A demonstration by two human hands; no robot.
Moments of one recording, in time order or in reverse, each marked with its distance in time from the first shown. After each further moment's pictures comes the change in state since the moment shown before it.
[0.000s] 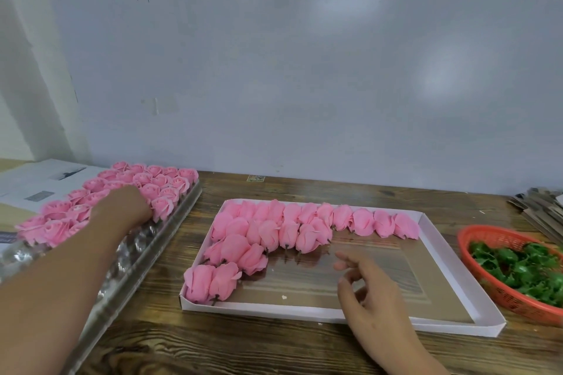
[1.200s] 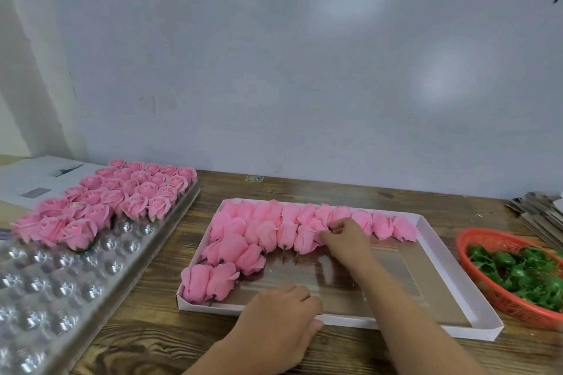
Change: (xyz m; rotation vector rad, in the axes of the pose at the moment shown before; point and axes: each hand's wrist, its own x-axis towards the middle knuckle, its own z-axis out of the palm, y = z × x) left_hand -0.233 0.126 0.093 -0.098 0.126 1.251; right_hand 0.108 0.034 0.032 -0.100 -0.064 0.526
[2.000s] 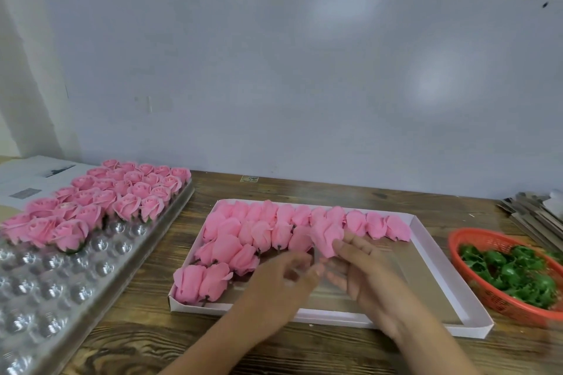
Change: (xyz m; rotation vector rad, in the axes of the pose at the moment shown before) left_hand 0.029 -0.002 -0.015 -0.825 0.041 -0.602; right_hand -0.082 -0.006 -0.049 1.024 -0.434 0.093
